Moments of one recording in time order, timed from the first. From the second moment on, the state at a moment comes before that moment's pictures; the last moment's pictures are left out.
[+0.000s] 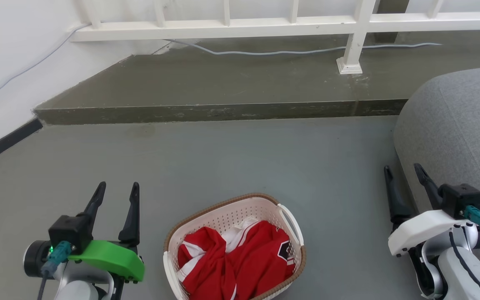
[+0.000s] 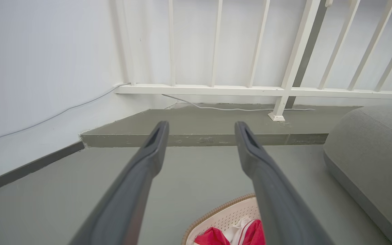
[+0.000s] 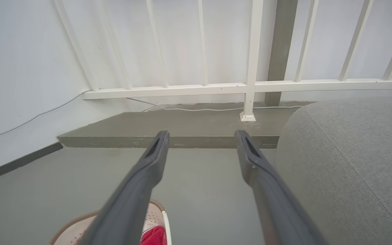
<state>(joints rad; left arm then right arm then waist) -0.08 0.18 -0.30 0.16 -0.44 0.02 -0.22 -0.07 -0.22 0.25 0.27 0.35 -0.07 -0.22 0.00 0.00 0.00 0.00</state>
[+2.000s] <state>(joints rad) -0.12 0.16 -0.32 0.19 -0.36 0.04 -0.24 -0.12 -0.18 0.21 0.27 0.28 -0.05 -0.25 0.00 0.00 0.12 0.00</state>
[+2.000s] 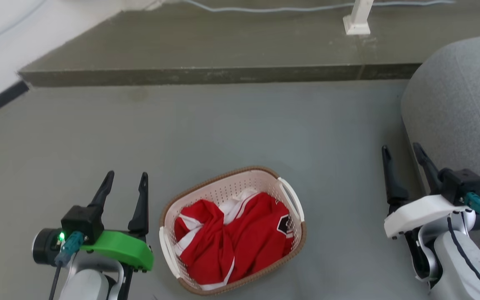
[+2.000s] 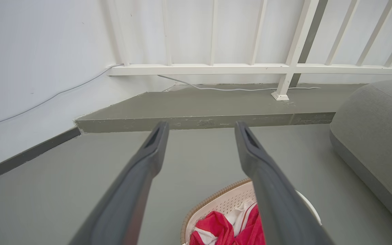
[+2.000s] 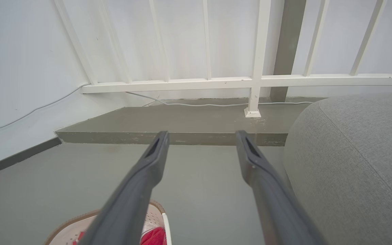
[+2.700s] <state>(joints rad) -0.25 0.14 -0.33 0.25 -0.37 0.03 -0.18 -0.25 -0.16 0.20 0.22 0.27 -0.04 -0.25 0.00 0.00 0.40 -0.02</state>
